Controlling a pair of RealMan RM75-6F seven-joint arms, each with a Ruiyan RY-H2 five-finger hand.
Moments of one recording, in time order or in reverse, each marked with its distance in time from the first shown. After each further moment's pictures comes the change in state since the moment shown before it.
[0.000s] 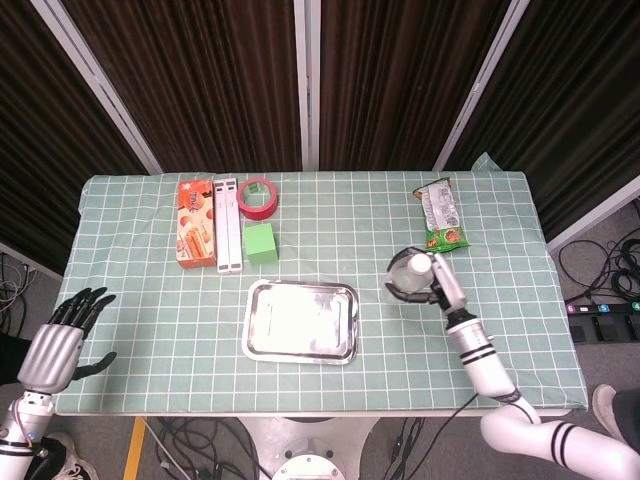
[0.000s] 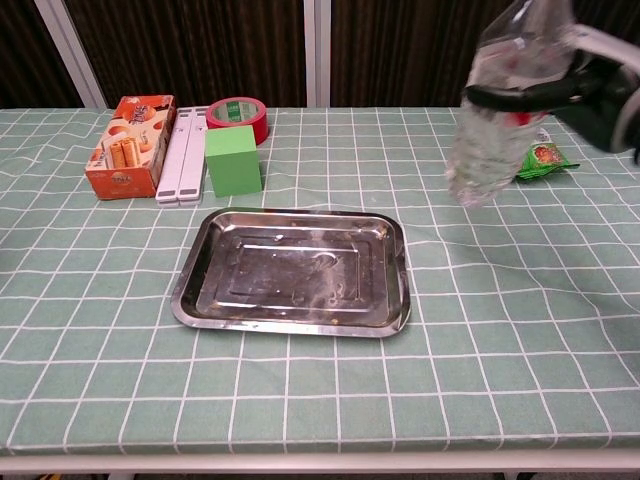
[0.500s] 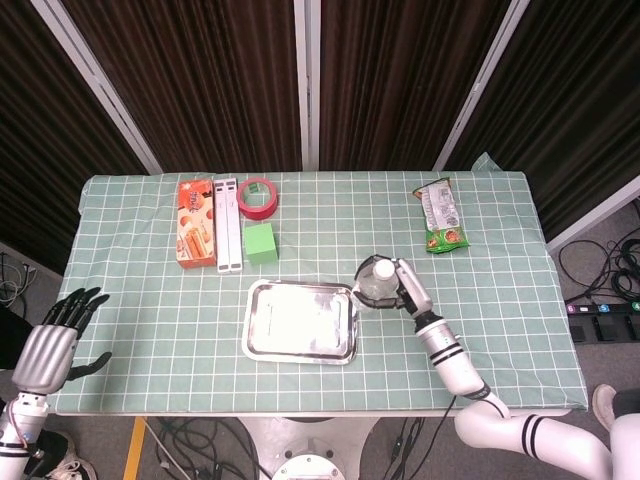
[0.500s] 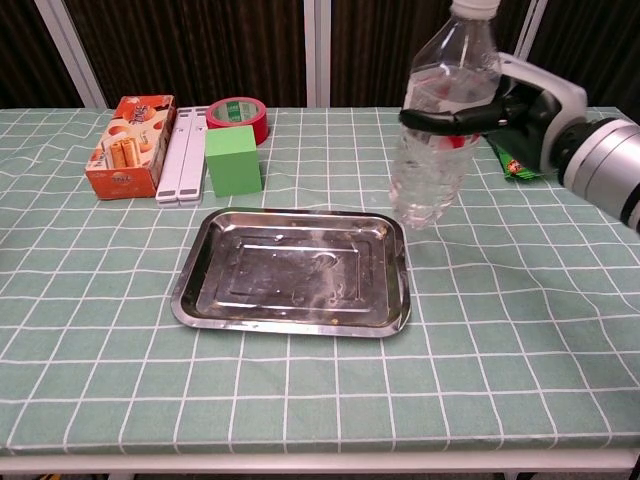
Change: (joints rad) left arm 0.010 0.003 -0.001 0.014 -0.010 0.007 -0.022; right arm 0.053 -0.093 -0.003 0.032 -0.003 -0.047 0.007
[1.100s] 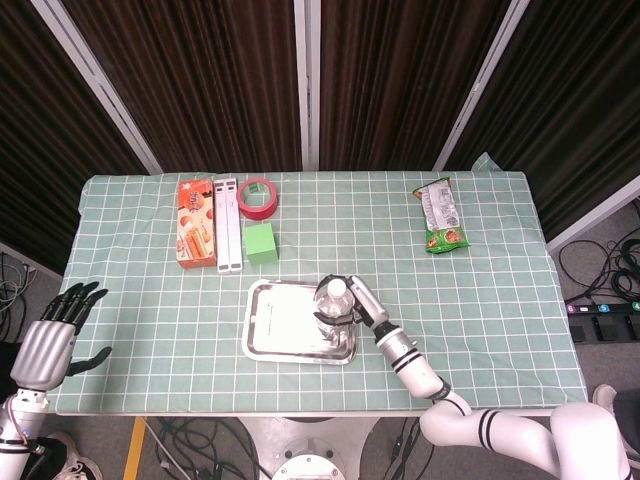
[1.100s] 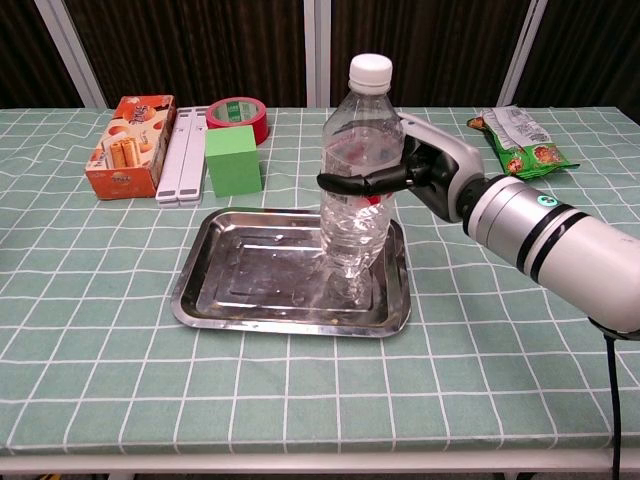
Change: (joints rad) left arm -0.009 -0.002 -0.021 -0.010 0.002 0.011 -0.006; right arm 0.086 -0.199 -0.037 0.202 -0.053 -0.052 0.054
